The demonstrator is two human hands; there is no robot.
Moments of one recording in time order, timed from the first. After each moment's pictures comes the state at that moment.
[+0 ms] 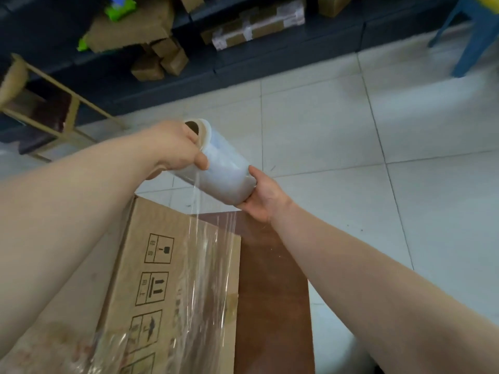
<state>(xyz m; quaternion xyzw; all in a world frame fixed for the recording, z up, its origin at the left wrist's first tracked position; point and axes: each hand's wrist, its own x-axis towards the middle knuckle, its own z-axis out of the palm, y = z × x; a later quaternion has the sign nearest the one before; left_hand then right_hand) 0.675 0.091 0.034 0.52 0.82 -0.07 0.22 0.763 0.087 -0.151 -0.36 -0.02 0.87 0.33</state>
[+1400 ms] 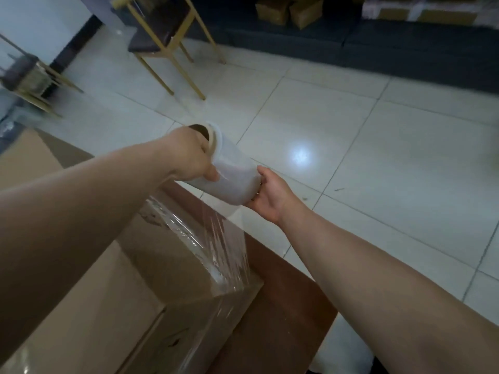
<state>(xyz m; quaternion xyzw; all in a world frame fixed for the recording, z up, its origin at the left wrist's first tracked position) 0.569 0.151 0.047 0.30 0.92 -0.09 0.25 0.636 0.199 -0.149 -0.33 -0.12 0.93 0.08</state>
